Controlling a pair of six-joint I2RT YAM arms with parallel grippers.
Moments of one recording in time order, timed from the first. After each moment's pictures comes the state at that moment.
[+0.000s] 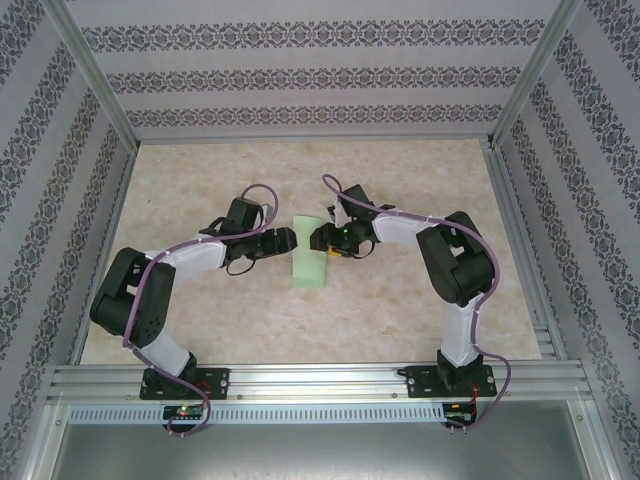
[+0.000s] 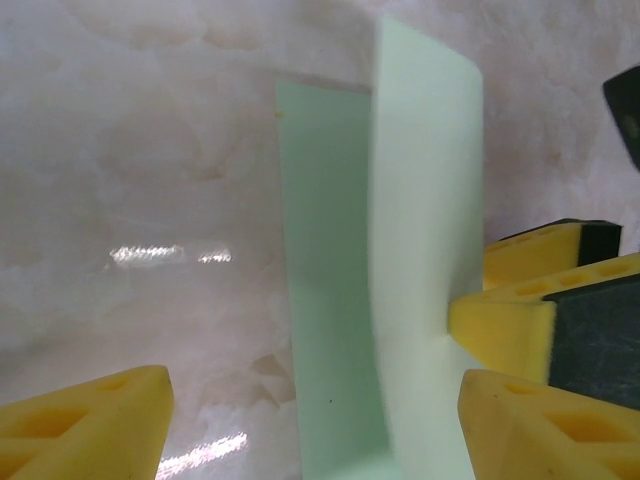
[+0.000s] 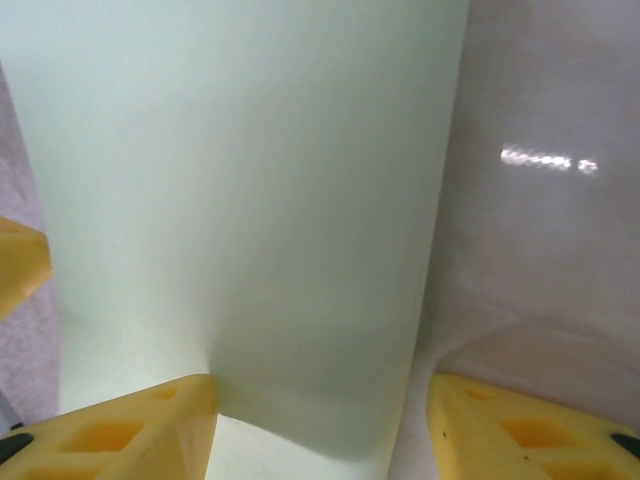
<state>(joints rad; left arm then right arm) -0.40 1.63 0.84 -0.10 0.37 -0.63 0.51 1.96 1.19 -0.32 -0.51 0.53</state>
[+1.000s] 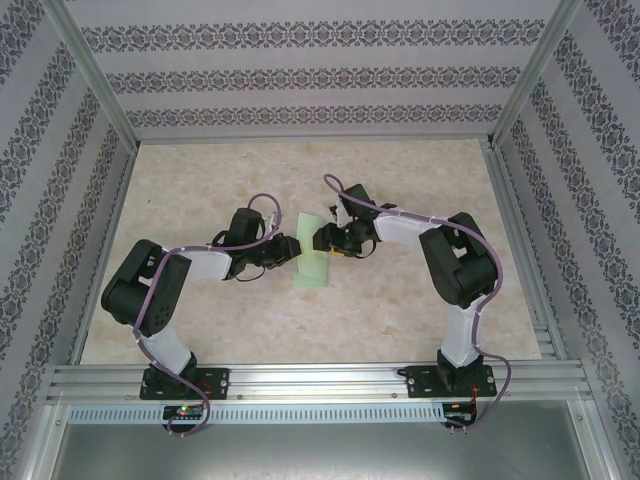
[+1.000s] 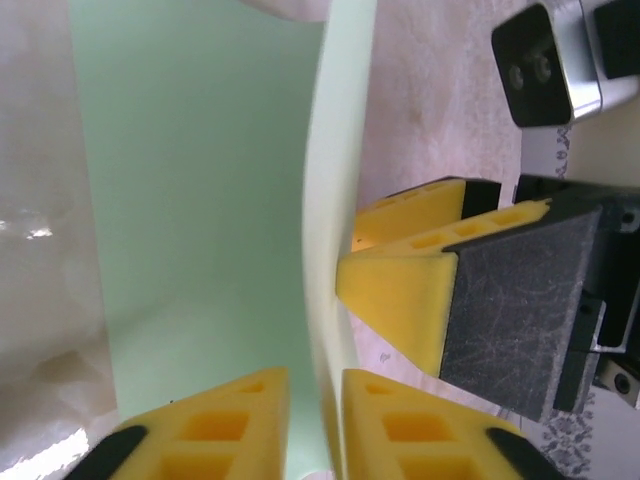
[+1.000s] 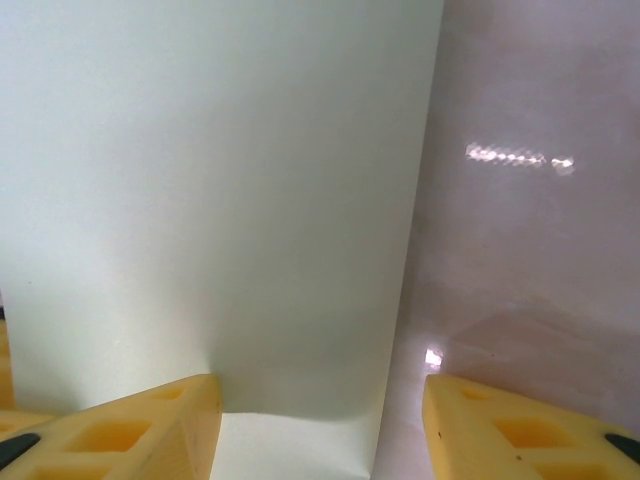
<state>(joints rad) -0.42 1.71 0.72 0.29 0.64 -0.86 0.51 1.94 1.19 -0.35 -0.48 0.53</state>
